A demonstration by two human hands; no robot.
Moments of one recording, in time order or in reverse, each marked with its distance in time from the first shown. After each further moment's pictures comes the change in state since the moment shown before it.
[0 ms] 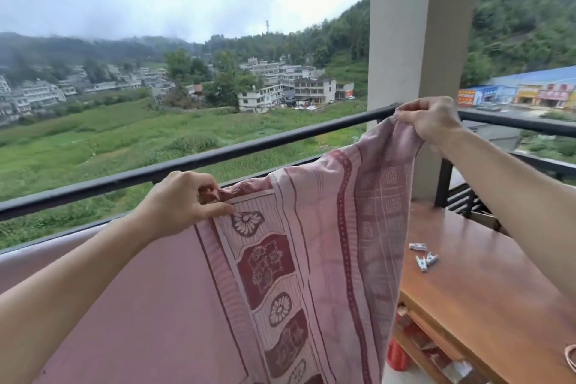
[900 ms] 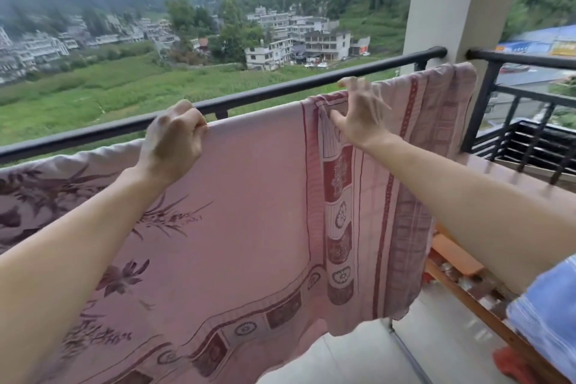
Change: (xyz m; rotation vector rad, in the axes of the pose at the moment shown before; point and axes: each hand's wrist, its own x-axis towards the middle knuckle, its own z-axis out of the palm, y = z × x) left_hand -0.166 -0.112 -0.067 0.179 0.426 0.059; right_hand -0.267 -0.087 0.182 -0.569 -0.103 -0.423
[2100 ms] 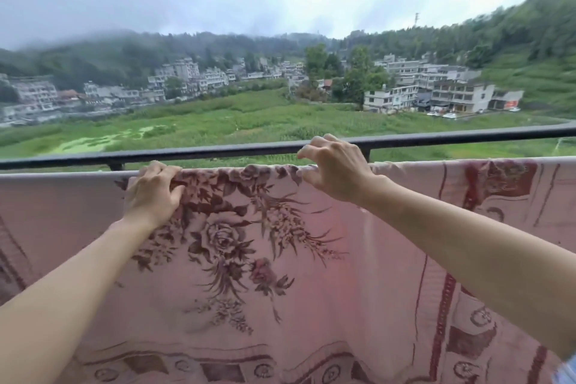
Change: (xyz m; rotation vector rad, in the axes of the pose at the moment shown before) left_hand -0.183 -0.192 -0.209 0.485 -0.099 -0.704; right_hand -0.057 -0.307 0.049 0.183 -0.178 -0.847
